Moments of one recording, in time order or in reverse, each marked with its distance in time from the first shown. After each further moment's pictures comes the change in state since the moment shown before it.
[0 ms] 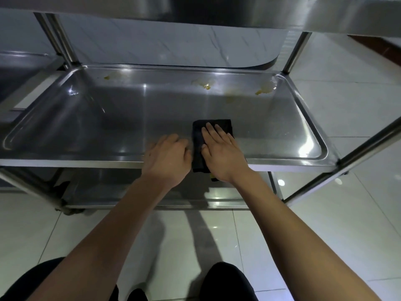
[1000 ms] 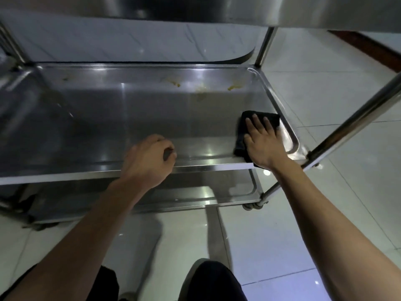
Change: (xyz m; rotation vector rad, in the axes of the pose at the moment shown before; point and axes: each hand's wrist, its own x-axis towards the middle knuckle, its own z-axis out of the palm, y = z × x) left_hand 0.022 0.011 0.020 -0.102 -0.025 0.046; right_hand -0.028 0.154 -0.041 -0.131 0.002 0.375
